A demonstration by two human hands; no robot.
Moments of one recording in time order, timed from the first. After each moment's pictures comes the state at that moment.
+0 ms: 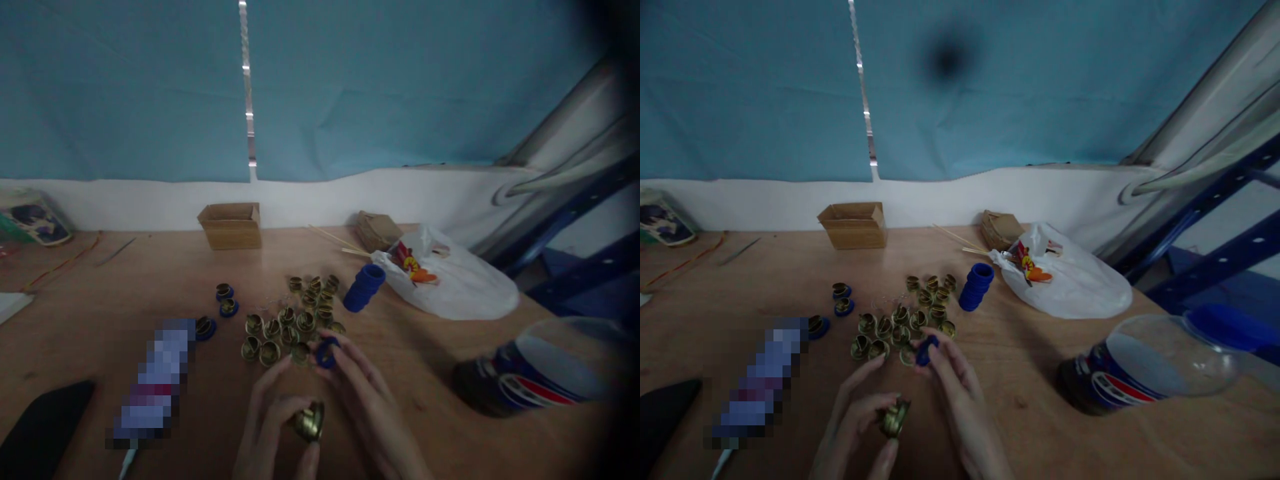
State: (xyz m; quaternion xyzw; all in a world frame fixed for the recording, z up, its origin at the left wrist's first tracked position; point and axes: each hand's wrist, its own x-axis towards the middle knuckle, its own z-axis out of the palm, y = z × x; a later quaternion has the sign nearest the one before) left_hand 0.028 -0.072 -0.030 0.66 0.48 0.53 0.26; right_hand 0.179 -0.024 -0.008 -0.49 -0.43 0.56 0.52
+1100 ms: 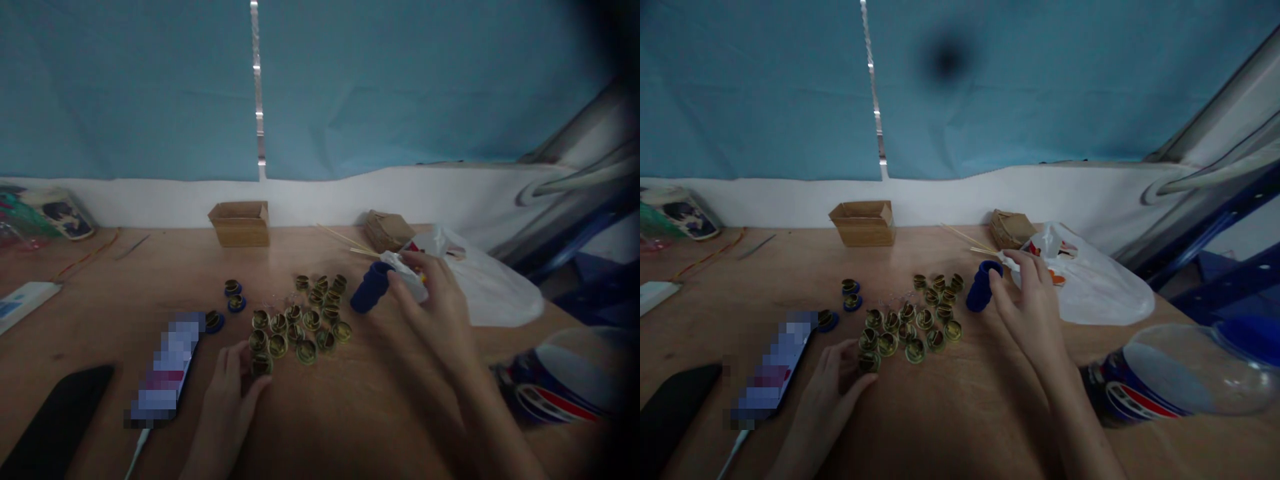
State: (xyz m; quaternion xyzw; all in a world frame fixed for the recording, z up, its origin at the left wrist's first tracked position) left_hand -0.036 -0.030 -0.067 0.63 0.64 0.39 0.18; right_hand 0.265 0.069 0.058 -0.56 -0.70 -0.09 0.43
